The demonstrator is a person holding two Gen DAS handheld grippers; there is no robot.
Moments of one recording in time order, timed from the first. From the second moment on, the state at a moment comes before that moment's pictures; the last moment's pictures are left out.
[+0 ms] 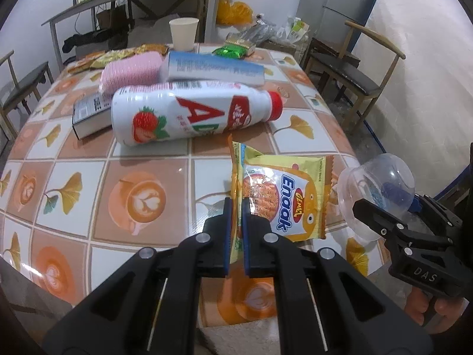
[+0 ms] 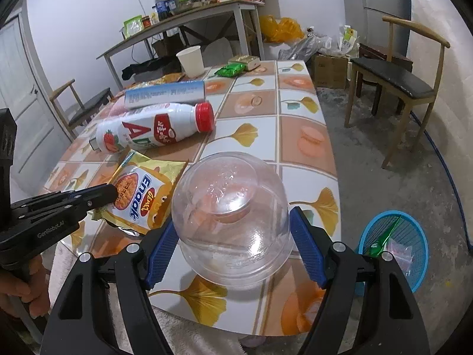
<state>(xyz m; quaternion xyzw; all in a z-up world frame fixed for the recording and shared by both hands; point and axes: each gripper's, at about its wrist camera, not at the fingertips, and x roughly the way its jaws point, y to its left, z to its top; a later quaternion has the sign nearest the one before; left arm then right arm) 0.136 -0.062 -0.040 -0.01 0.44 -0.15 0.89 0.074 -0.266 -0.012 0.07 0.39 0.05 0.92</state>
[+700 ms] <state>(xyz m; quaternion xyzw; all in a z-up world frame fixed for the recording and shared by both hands) 0.114 -0.086 -0.003 0.02 0.39 -0.16 0.91 0.052 -0.288 0.009 0.08 0.36 0.03 0.93</state>
